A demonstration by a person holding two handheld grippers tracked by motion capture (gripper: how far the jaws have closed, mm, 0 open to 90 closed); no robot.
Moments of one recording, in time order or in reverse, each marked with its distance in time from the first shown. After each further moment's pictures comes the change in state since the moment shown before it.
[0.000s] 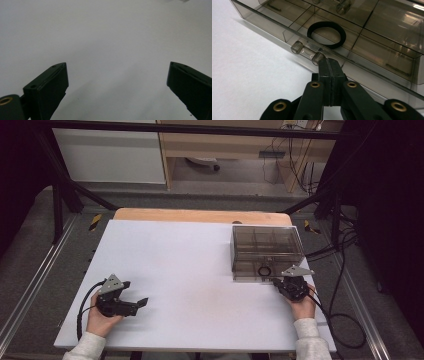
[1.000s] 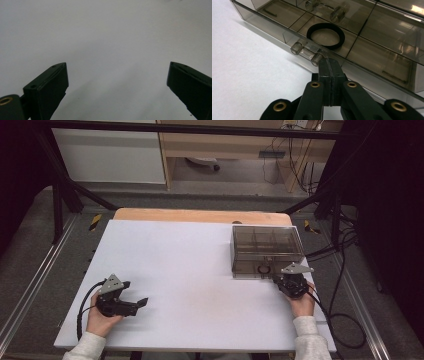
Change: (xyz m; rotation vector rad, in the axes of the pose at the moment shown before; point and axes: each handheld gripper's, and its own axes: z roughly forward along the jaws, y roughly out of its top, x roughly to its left) left arm 0.000 0.000 0.000 0.001 0.001 0.000; right arm -0.004 0.005 0.004 -0.013 -0.006 0.001
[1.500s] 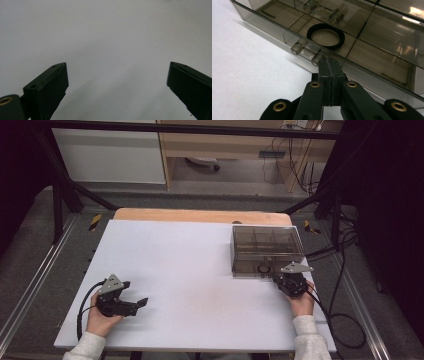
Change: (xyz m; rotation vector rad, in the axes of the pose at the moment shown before) left arm 0.000 0.000 0.000 -0.001 0.001 -0.001; right arm -0.001 0.002 0.003 -0.002 -0.006 -0.001
